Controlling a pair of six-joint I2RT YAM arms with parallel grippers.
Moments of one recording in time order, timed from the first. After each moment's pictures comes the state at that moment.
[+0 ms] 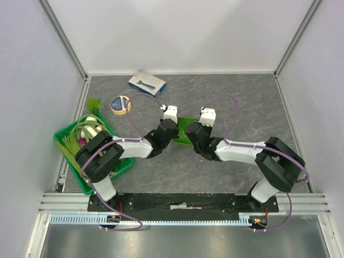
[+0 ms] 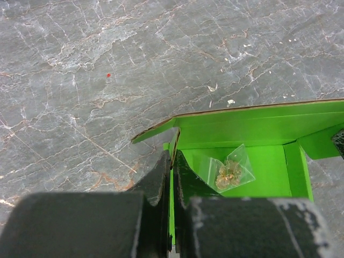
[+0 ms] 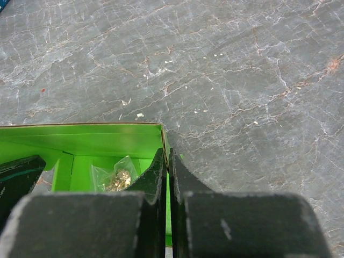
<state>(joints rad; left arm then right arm) -0.81 1.73 0.80 0.47 -0.43 -0.33 0.86 1.59 0.79 0.14 0.89 0.65</state>
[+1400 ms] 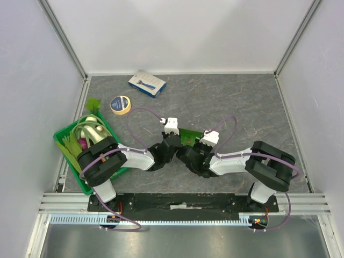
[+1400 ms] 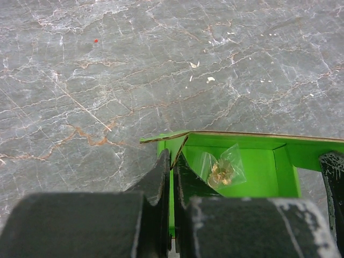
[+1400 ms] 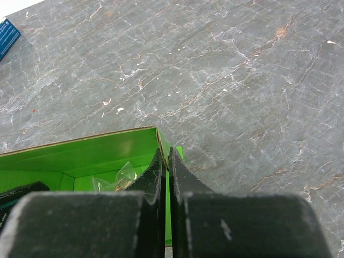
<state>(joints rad) -0.98 1.71 0.67 0.60 -0.65 -0.48 1.08 1.65 0.67 0.13 1.32 1.04</state>
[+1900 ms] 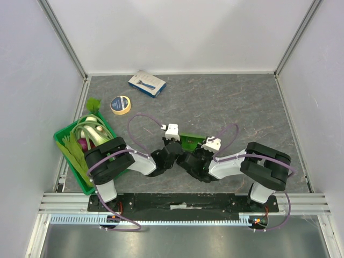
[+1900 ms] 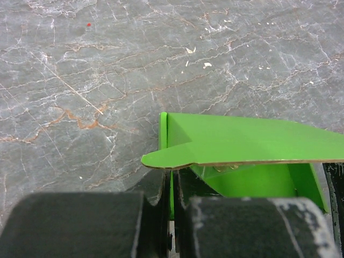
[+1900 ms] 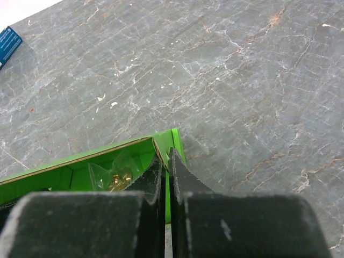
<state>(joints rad) -1.02 1.77 0.60 0.76 -0.71 -0.48 1.12 1.68 0.62 0.16 1.38 1.17</state>
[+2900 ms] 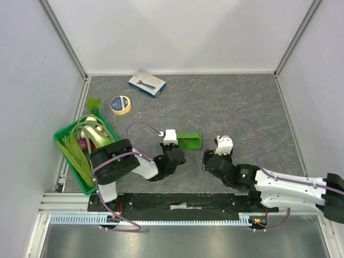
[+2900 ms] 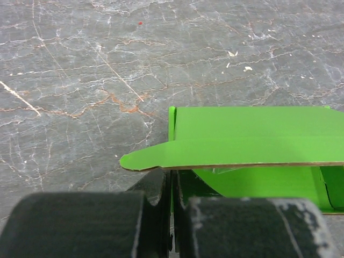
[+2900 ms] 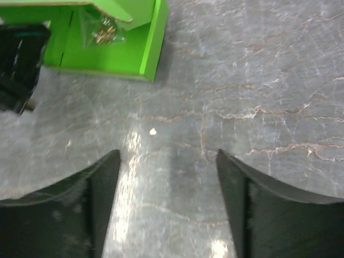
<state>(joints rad) -1.10 1.82 0.57 0.81 -0.96 -0.52 1.17 0.95 0.44 -0.33 0.78 0.82</state>
